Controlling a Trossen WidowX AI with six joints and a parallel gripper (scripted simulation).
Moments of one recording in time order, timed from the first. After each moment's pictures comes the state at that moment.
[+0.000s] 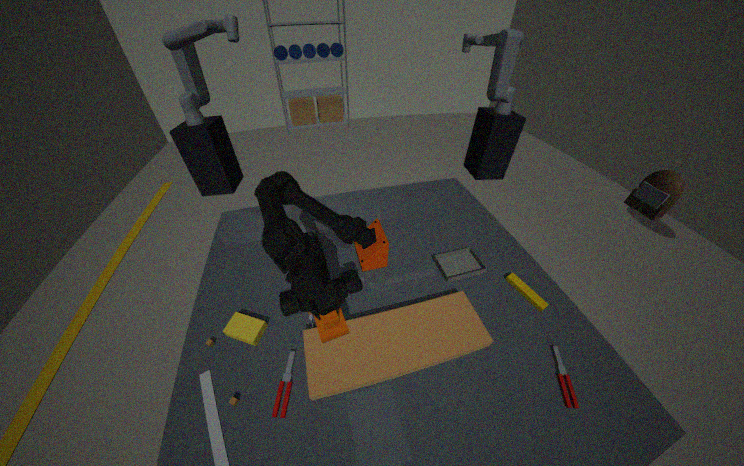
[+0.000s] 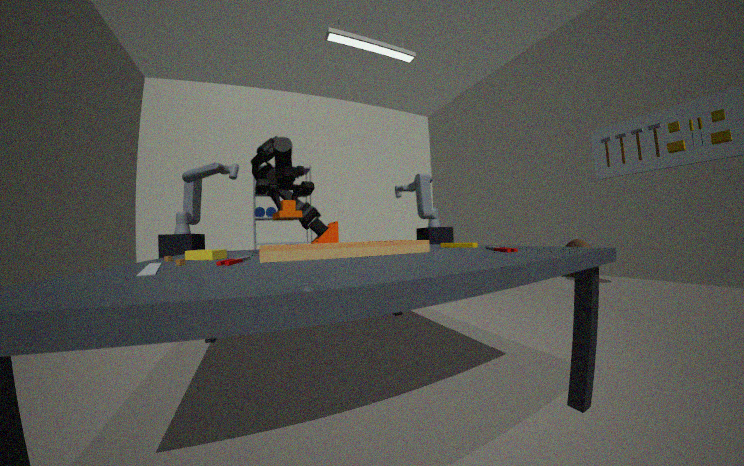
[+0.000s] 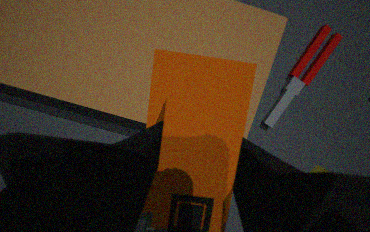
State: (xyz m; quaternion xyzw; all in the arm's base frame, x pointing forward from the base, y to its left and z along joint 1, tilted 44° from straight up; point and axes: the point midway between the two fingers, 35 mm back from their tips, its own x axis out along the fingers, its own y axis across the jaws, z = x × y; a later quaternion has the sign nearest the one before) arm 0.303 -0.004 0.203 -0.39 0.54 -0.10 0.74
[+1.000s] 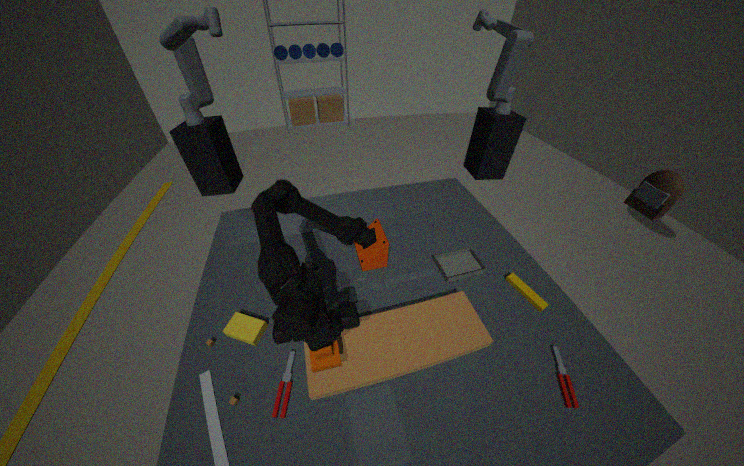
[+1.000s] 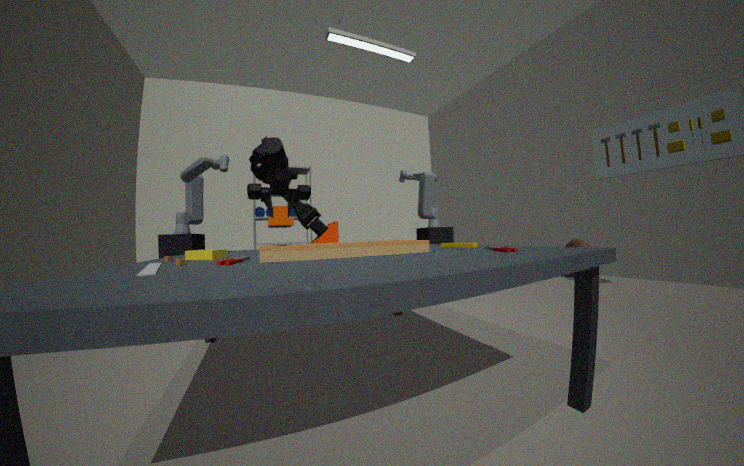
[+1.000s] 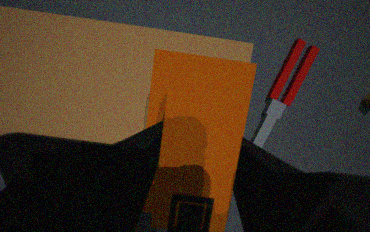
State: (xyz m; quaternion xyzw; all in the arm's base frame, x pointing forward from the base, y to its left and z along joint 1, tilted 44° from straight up) arm 0.368 -0.027 0.203 -0.35 0.52 -0.16 0.76
